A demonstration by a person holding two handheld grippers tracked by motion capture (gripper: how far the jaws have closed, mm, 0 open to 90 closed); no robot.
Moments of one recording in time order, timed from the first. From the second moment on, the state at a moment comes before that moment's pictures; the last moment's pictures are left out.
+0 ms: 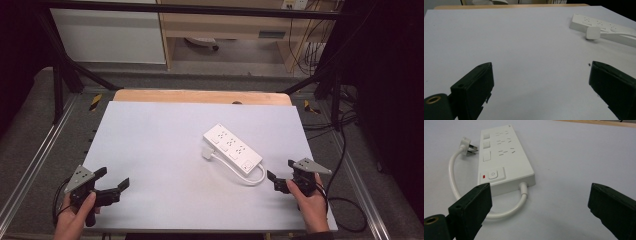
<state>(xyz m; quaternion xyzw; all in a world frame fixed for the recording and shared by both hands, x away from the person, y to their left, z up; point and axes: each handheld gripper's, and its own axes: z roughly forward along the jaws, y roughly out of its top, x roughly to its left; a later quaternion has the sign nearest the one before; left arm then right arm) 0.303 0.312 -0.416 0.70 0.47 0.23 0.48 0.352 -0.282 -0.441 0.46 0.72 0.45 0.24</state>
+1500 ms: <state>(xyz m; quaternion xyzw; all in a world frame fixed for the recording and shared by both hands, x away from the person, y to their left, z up) 0.303 0.309 -0.417 0.71 0.46 0.24 0.48 0.336 -0.265 -0.407 0.42 0.72 0.49 0.26</state>
